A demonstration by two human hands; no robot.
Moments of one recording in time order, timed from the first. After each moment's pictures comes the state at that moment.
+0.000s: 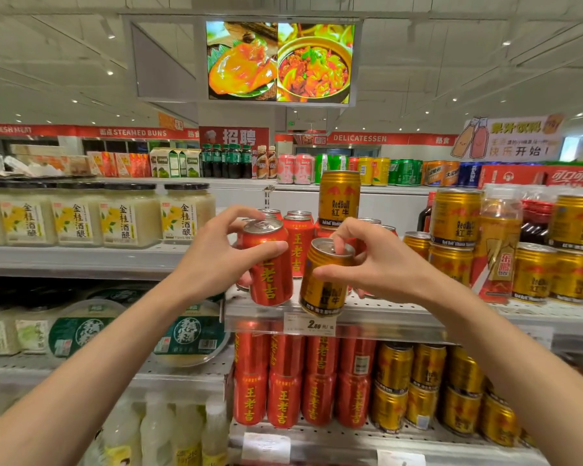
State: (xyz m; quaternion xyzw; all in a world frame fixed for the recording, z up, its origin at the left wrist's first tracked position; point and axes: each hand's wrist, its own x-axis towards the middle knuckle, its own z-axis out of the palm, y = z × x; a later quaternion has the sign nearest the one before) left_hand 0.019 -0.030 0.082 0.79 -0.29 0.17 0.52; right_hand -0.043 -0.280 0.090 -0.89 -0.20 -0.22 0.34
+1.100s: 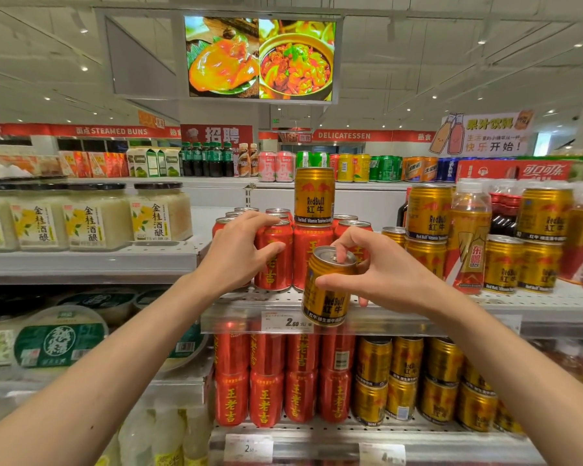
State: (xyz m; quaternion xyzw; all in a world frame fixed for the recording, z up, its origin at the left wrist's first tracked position) left_hand 0.058 -0.088 0.073 0.84 -0.33 0.28 0.32; right_hand -0.064 -0.305 0.076 -0.89 -0.15 -0.23 0.35
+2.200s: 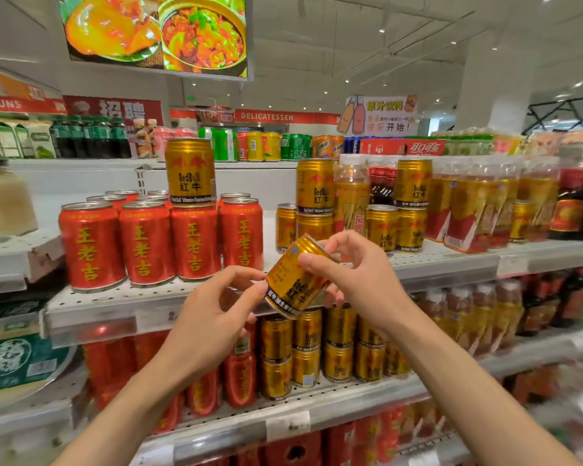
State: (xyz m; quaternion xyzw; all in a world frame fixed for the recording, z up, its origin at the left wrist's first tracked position) left_hand -0.024 -0.191 -0.015 0.71 -0.38 0.05 0.60; right_hand -0.134 -0.377 0.033 -0.76 0.02 -0.33 0.56
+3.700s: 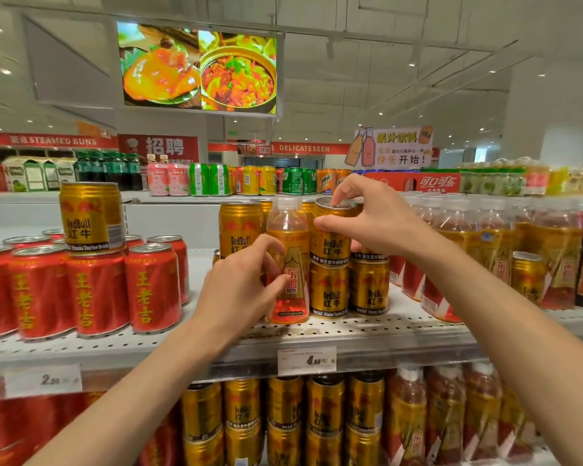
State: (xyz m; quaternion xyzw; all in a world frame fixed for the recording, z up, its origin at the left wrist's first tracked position) left_hand -0.023 -0.380 0.060 0.80 -0.38 0.32 0.34; right_hand -0.098 -0.588 0.150 -0.92 -0.01 -0.34 0.22
